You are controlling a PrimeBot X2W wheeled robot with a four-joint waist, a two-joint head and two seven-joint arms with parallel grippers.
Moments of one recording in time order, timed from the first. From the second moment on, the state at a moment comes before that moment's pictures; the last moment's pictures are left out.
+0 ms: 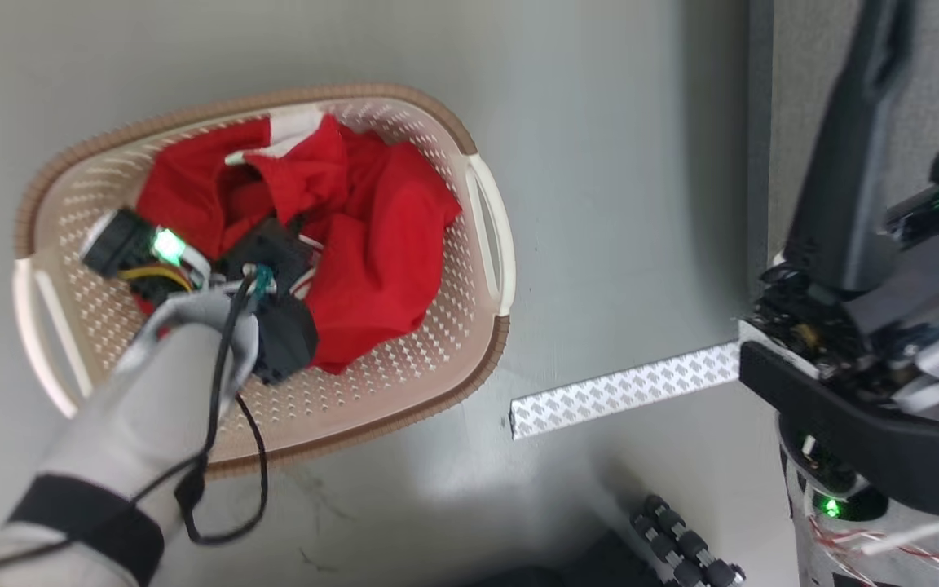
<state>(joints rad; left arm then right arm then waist) -1.08 0.18 -0.73 0.93 -0.01 0.05 -0.26 -0.59 -0.05 0.33 -0.53 0.17 0.13 -0.26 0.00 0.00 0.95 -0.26</state>
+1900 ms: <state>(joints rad) -0.65 0.17 -0.62 -0.01 -0.05 -0.02 -0.26 -0.14 -0.18 0.56 -0.04 0.29 0.13 -0.26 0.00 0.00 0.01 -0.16</state>
